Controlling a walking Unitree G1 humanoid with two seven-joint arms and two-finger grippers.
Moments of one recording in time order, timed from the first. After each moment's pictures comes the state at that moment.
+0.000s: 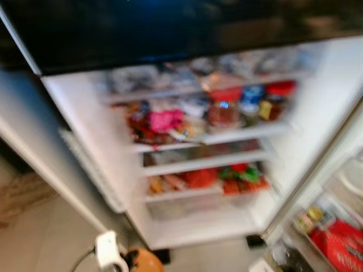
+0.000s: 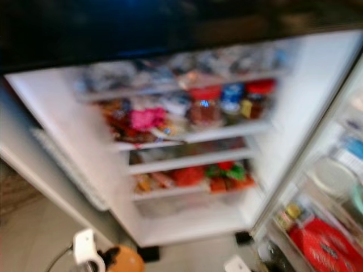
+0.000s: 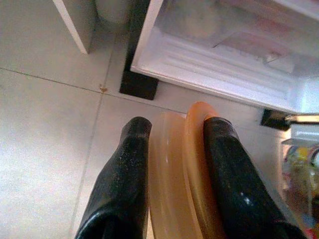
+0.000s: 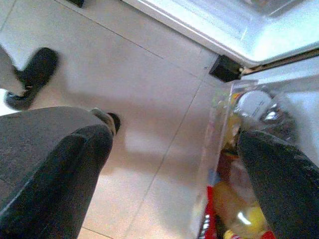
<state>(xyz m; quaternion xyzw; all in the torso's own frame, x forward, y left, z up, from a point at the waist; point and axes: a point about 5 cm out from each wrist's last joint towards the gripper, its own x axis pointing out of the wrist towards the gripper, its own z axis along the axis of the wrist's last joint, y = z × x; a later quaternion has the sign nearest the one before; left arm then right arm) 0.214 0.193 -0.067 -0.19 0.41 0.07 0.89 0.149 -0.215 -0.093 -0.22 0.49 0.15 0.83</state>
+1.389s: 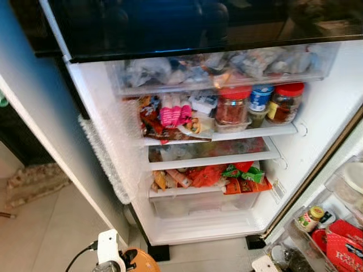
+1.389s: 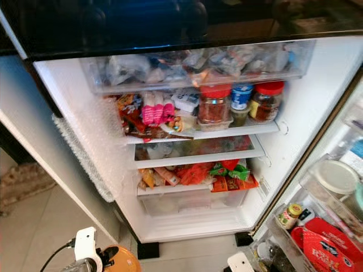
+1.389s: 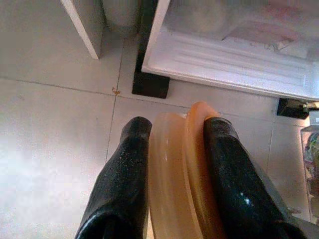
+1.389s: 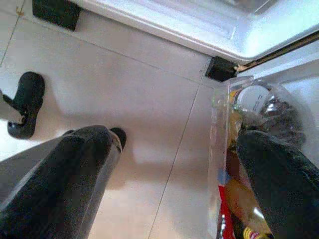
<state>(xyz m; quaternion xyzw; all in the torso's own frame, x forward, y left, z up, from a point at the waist) 0.220 0.201 -0.063 -0.13 0.41 0.05 0.90 0.157 -0.208 -0.091 -0.16 0.48 0.11 0.85</state>
